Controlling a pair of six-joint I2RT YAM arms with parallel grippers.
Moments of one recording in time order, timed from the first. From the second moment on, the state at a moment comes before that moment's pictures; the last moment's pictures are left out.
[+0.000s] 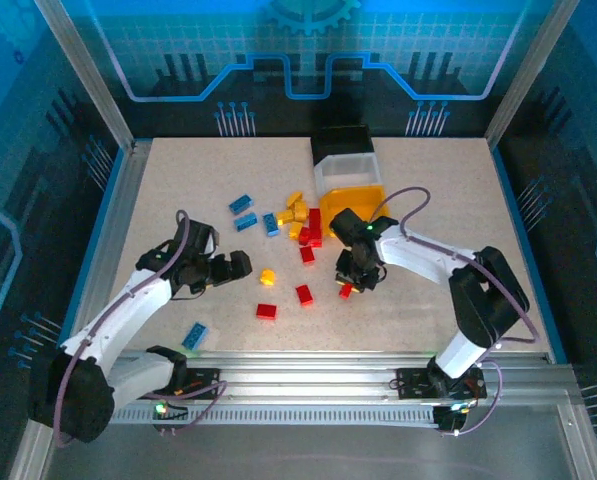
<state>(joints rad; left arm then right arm) -0.26 1.09 0.74 -0.72 0.20 -0.62 0.63 1.62 1.09 -0.90 -0.08 1.11</state>
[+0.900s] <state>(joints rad) -0.26 1.18 0.81 -0.69 0.24 -0.61 0.32 1.88 1.77 -1.03 -0.03 0.56</state>
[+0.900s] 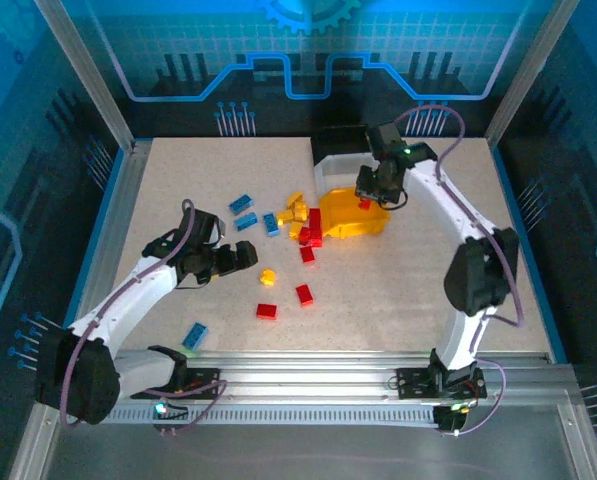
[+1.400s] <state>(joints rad) -0.26 1.19 0.81 -0.73 0.24 -0.61 0.27 2.18 1.94 -1.13 0.00 0.43</state>
